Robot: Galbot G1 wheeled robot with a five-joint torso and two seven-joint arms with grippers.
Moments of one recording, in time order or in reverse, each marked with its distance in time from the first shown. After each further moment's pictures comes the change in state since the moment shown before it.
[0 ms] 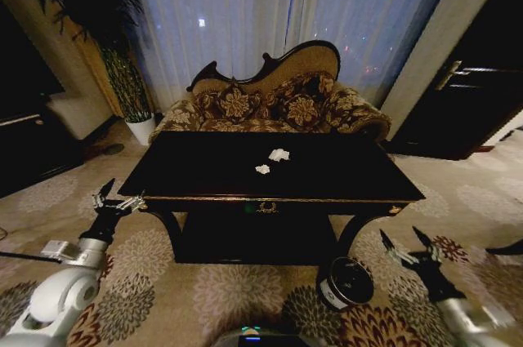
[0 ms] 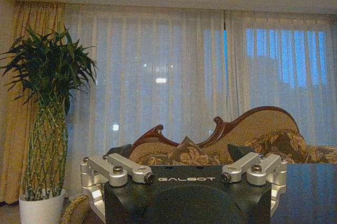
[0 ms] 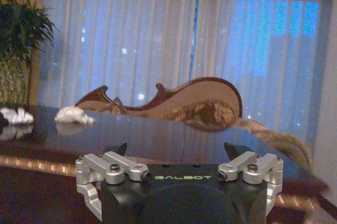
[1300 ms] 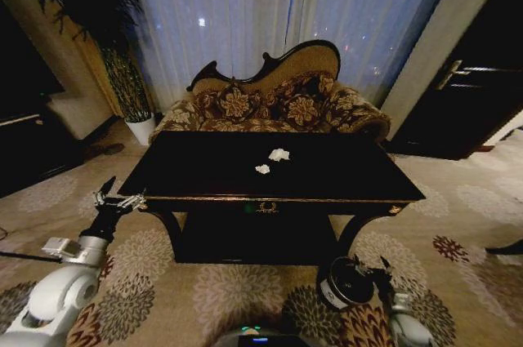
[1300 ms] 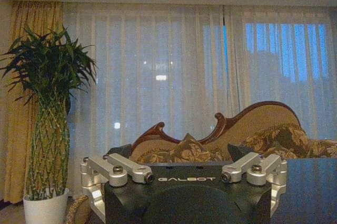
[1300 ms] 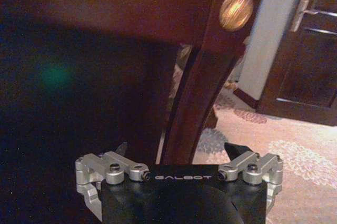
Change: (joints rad) left arm 0.001 0.006 -0.003 -0.009 0.020 0.021 -0.013; right arm 0.429 0.075 -0.389 -0.705 -0.253 0.033 0.208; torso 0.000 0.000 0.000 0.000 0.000
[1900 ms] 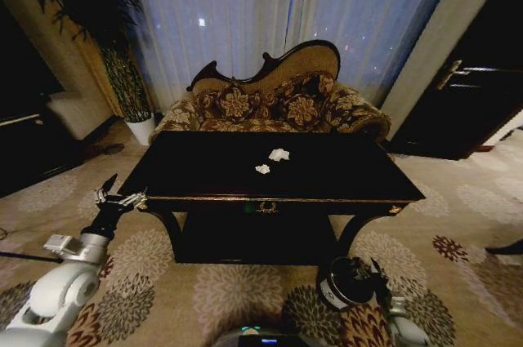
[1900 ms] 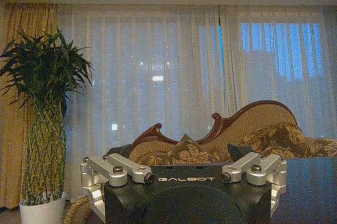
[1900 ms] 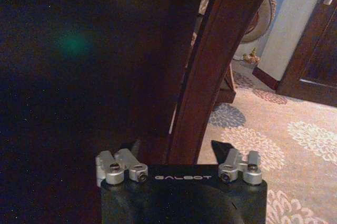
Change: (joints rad) left arm -0.016 0.021 0.009 0.001 0.004 0.007 -0.006; right arm 0.188 0.005 -0.149 -0.388 -0.023 0.154 -0.106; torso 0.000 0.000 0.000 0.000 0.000
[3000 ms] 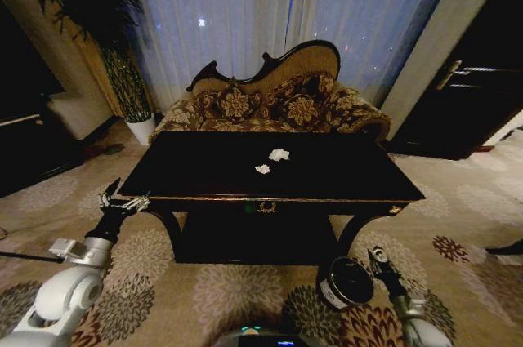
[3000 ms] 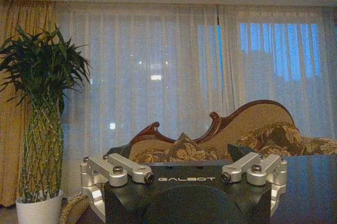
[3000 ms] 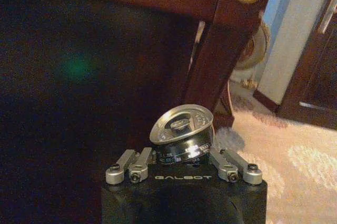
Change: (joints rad) left arm -0.003 -0.019 0.019 0.001 0.016 -0.005 0.008; right arm -0.102 -0.042 0.071 0.149 0.033 0.011 -0.023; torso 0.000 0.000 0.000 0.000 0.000
